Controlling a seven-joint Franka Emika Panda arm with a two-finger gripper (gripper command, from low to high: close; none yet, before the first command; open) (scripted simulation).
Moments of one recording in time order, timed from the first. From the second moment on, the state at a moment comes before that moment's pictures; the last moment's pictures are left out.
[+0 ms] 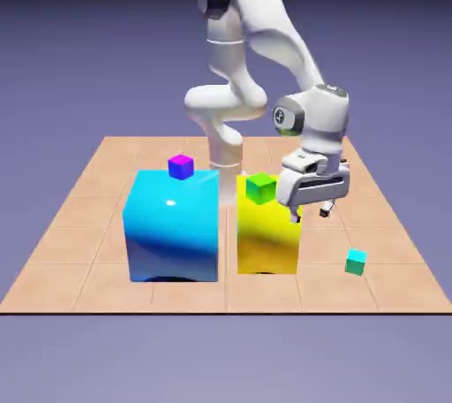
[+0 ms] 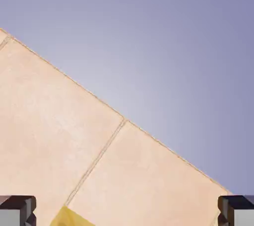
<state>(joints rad) 0.09 0.13 0.38 -2.29 -0.34 2.39 0.80</state>
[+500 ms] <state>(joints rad) 0.14 0.67 0.69 -1.88 -0.60 1.89 0.84</state>
